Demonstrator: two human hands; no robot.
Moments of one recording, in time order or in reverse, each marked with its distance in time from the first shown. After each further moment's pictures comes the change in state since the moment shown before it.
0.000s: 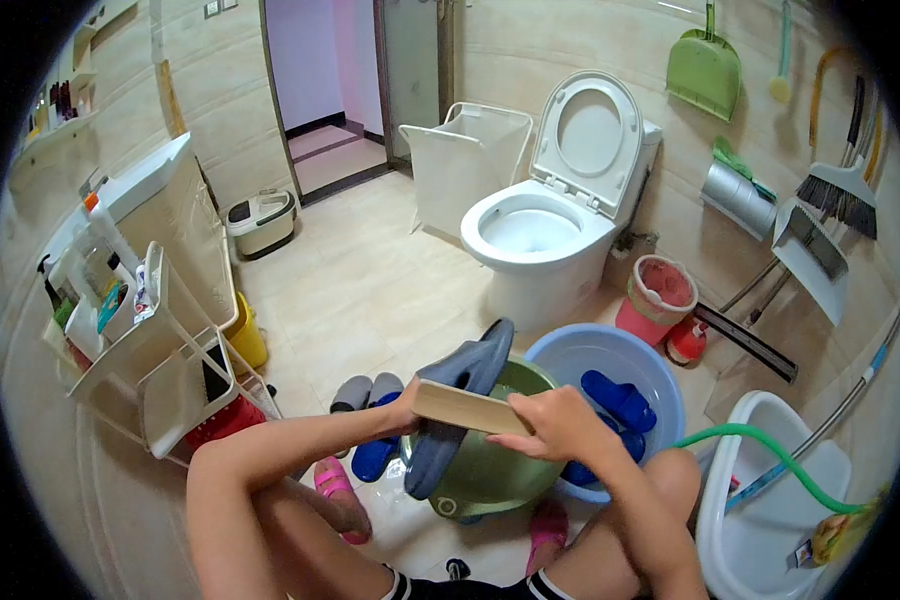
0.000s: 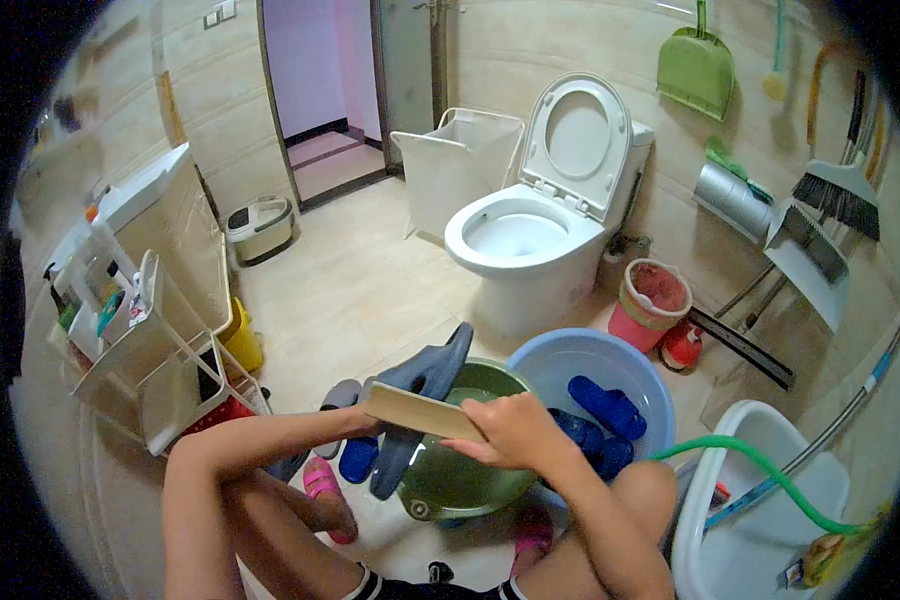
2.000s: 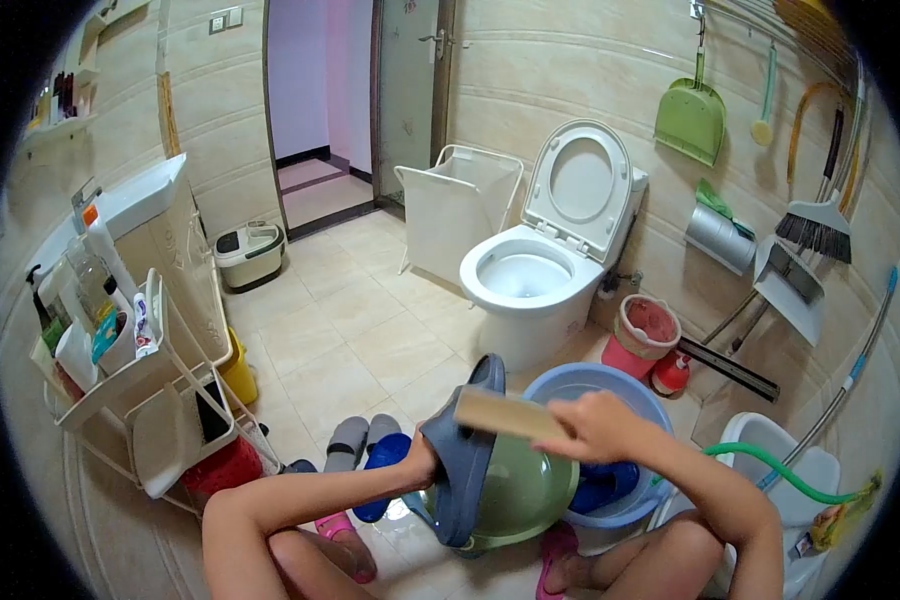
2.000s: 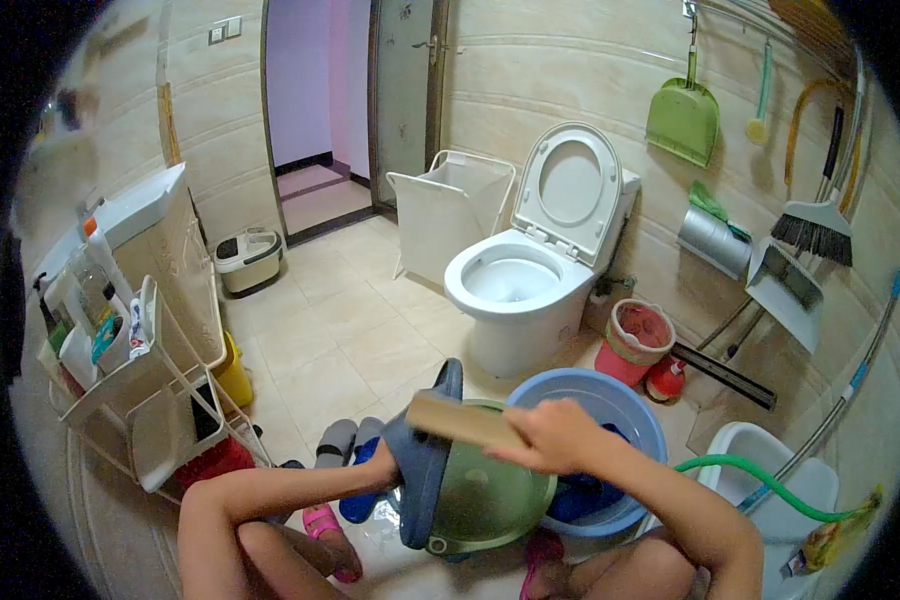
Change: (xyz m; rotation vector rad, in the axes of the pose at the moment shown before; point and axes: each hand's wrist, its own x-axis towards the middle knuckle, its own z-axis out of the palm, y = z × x) left_hand -0.036 0.031 0.016 -0.234 0.015 0.238; right_hand 0.027 -0.009 -0.051 -0.134 -0.200 0.043
